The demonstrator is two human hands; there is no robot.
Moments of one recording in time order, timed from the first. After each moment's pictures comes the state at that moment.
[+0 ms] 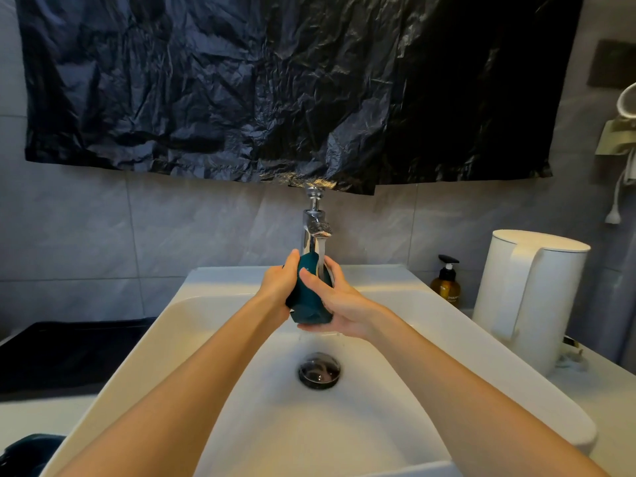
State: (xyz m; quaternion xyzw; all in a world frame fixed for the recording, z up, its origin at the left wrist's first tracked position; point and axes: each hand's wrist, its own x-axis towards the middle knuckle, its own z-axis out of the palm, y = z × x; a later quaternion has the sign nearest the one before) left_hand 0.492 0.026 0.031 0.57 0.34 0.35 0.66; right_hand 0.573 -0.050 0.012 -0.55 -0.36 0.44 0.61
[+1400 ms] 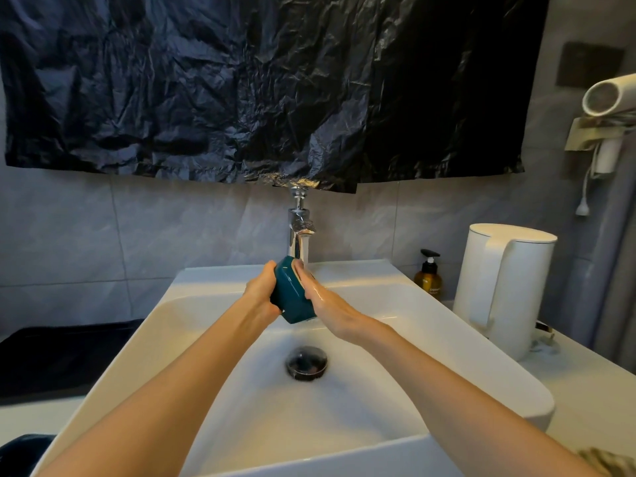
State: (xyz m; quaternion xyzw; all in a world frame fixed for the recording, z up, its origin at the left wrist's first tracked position) left_hand 0.497 0.039 0.017 0.42 0.36 0.34 0.76; right_hand 0.562 -0.070 0.005 -0.67 -0.51 0.29 0.46
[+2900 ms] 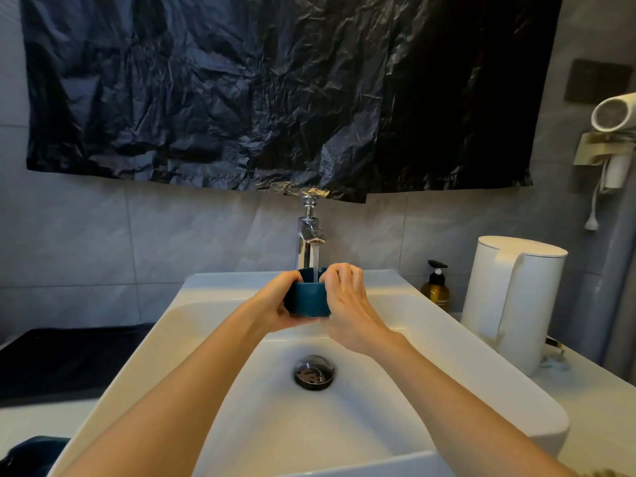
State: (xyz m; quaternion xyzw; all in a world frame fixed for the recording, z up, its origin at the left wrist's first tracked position) left_hand 0.480 0.026 0.030 0.49 0.29 0.20 0.79; right_hand 0.589 -0.071 -0.008 -0.71 -0.60 -0.28 0.23
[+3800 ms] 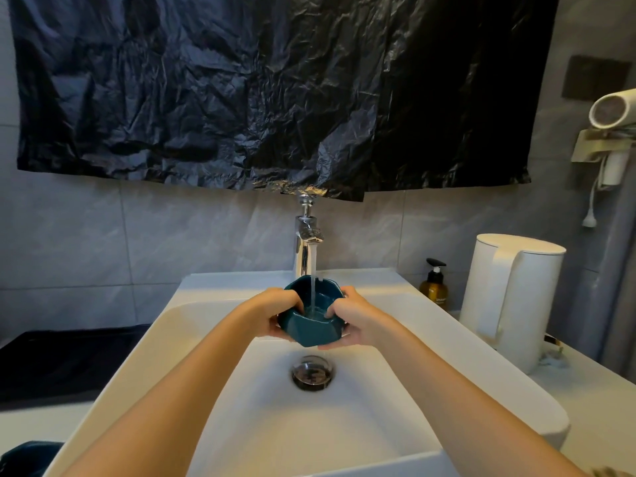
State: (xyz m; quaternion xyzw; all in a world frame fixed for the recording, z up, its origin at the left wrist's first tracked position) left_hand 0.476 0.028 0.026 0.70 0.38 0.12 0.59; right_hand 0.578 -0.078 0.016 -0.69 -0.25 0.38 0.56
